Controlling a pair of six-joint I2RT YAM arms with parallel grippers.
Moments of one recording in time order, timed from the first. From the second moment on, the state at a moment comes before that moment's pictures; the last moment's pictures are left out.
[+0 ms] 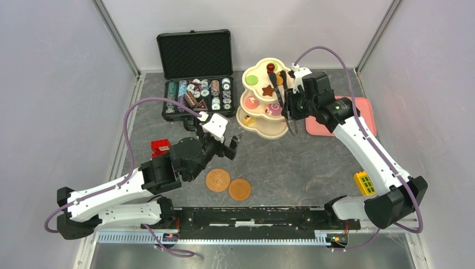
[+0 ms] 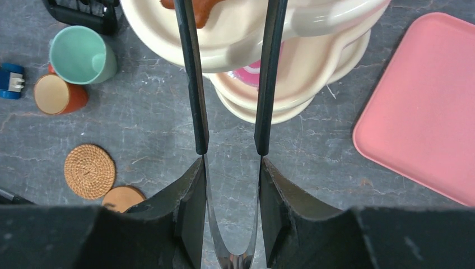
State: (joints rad) left arm -1.20 0.89 0.96 -0.18 -0.65 0.04; right arm 0.43 1.33 1.39 -0.75 -0.05 0.16
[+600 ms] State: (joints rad) left arm -1.20 0.90 0.96 -0.19 -0.65 0.04; right arm 0.43 1.39 1.38 -0.75 0.02 0.16
